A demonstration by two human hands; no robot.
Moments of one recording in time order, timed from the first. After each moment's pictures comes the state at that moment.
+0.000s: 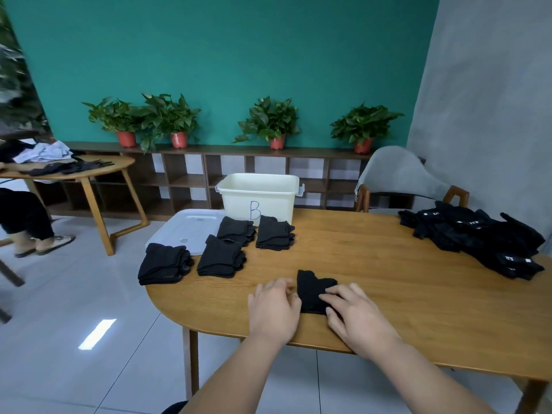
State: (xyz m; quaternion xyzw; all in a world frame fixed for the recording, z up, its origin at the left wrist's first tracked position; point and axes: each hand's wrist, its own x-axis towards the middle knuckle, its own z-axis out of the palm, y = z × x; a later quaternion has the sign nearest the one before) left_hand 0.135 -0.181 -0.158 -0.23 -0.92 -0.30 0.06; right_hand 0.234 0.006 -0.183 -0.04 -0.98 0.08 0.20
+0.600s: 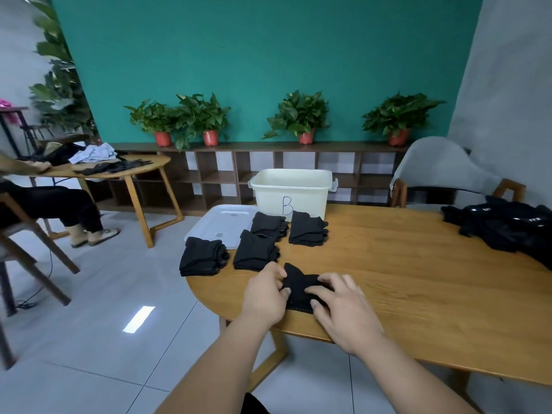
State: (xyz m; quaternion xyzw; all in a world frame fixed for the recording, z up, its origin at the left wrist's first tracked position) left_hand 0.085 -0.257 -0.144 -0.17 -0.91 -0.37 0.00; right_hand 0.183 -0.077 -0.177 -0.02 -0.97 0.11 0.20
